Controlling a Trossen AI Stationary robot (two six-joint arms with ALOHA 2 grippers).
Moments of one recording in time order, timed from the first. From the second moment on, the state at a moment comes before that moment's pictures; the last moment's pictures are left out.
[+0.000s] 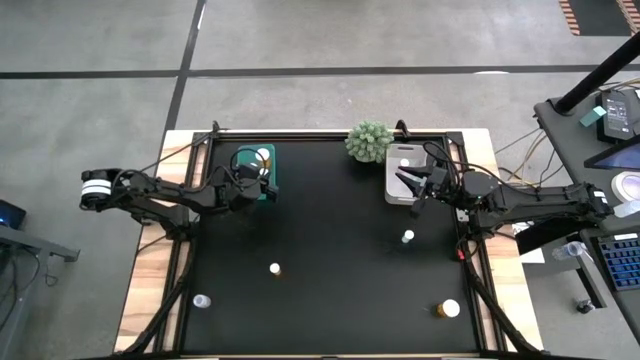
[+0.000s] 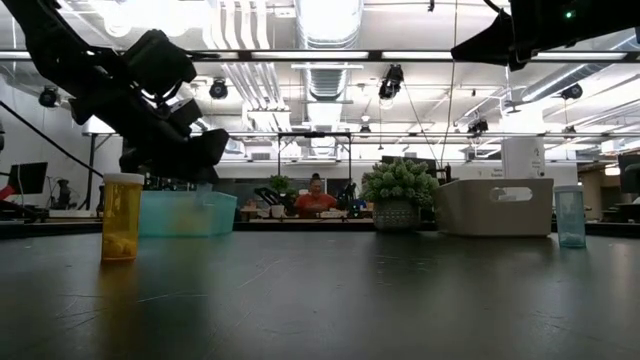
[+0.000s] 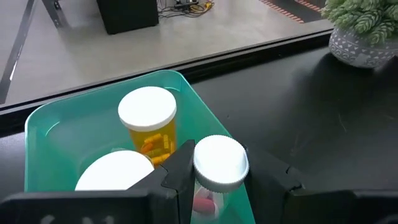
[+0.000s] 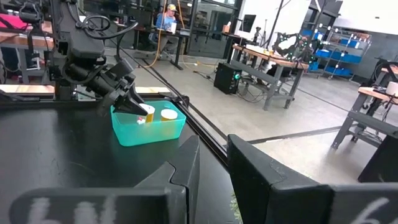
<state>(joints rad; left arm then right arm) 0.20 1.24 0.36 0.28 -0.79 -0.54 -0.02 0.61 0.42 0.14 0.44 -0.18</state>
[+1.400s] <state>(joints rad) 0.20 1.24 0.35 0.31 -0.82 -0.63 -0.02 0.61 0.42 0.14 0.44 -0.19</state>
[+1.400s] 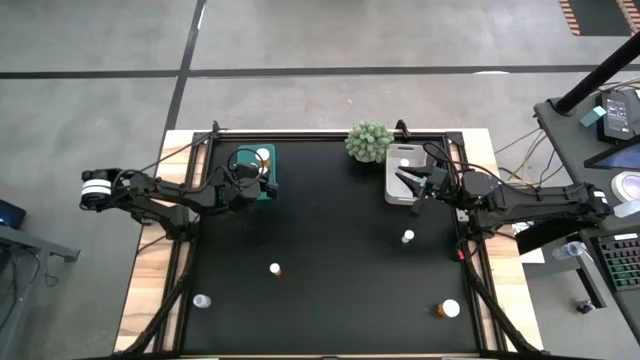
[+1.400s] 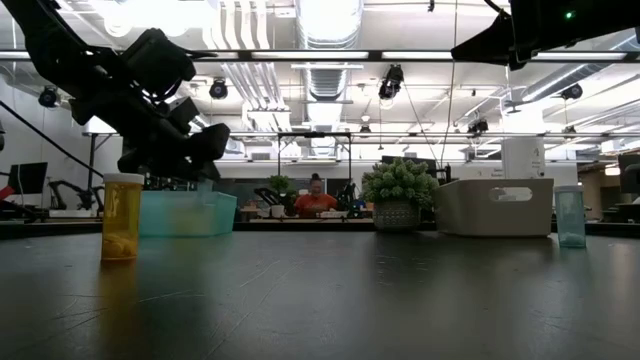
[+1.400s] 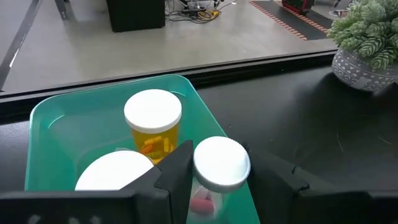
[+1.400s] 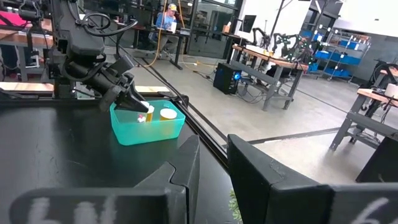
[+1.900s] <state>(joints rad) 0.20 1.21 0.36 0.31 -0.82 -0.60 -0.02 0.61 0.42 0.14 0.44 -0.19</state>
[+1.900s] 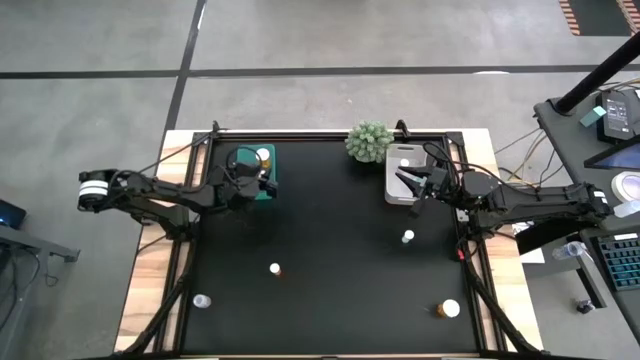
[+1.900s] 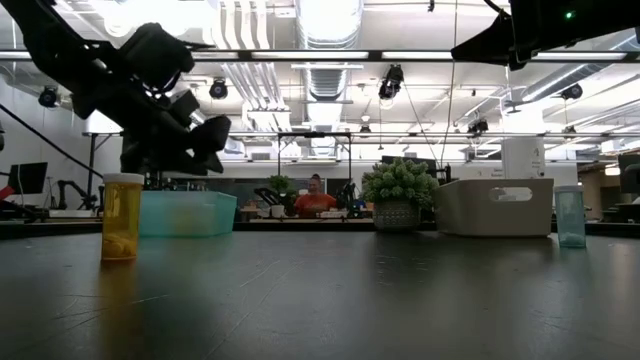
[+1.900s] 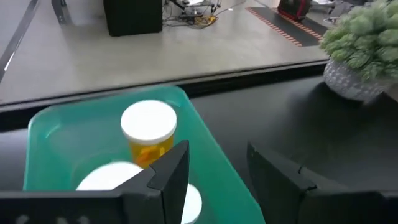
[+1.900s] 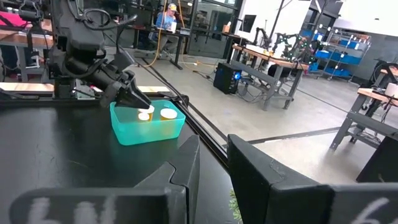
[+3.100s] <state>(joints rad) -0.06 0.96 0.39 0.47 -0.50 -0.28 -0.02 0.61 0.42 0.16 0.44 -0.15</state>
